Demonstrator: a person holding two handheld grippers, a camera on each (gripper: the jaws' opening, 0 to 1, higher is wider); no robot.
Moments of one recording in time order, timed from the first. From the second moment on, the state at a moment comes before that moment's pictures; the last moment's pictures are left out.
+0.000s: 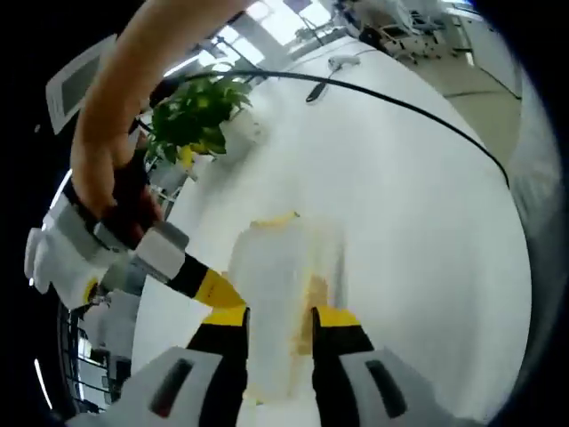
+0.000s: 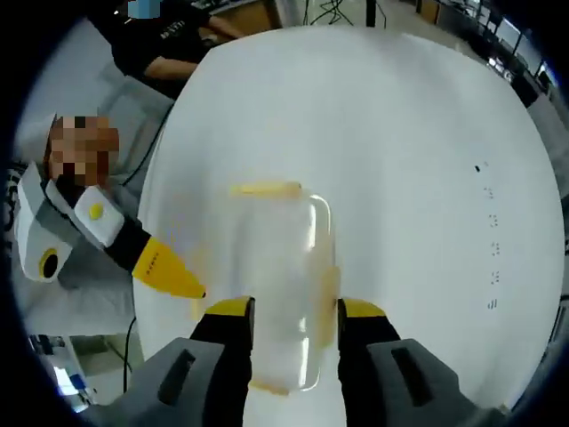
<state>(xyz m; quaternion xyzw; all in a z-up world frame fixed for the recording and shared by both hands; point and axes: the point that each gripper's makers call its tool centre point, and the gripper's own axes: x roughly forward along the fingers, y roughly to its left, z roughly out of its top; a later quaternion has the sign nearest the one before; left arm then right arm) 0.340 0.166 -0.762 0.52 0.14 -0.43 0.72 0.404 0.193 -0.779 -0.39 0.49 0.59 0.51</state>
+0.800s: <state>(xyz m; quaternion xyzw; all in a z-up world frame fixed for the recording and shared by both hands) 0.343 0.166 -0.789 0.52 0.19 -0.44 0.70 0.398 0.187 -0.787 -0.40 0.54 0.56 0.47</state>
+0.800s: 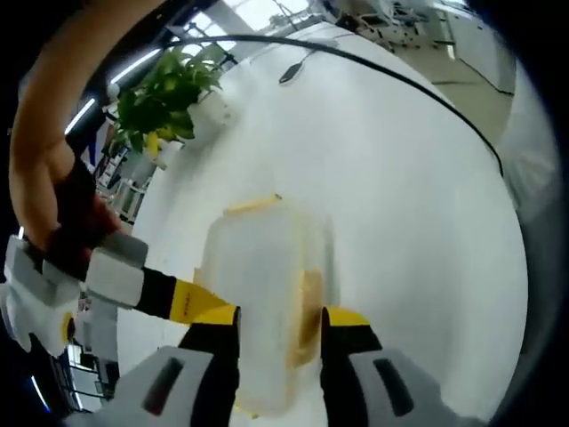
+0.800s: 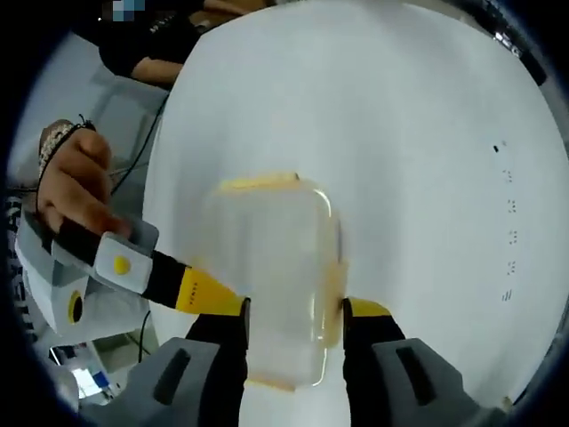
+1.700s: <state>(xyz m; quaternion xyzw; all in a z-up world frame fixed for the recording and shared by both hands) 0.345 0.166 -0.790 0.57 0.17 -0.38 0.71 0.402 0.190 -0.788 -0.42 0.55 0.55 0.47</state>
